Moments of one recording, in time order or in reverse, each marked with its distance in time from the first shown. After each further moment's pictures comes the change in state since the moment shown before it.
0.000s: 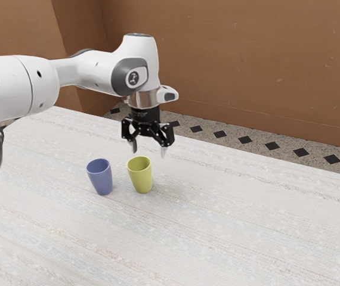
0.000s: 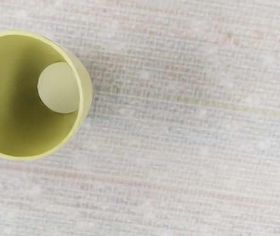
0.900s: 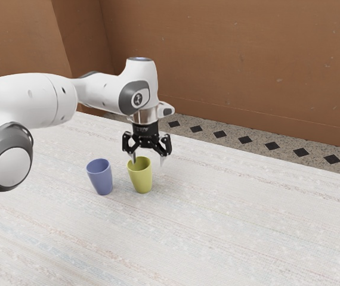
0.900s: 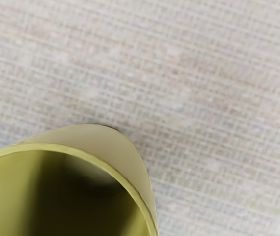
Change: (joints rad) arm 0.068 0.196 -0.001 0.090 0.020 0.106 -0.102
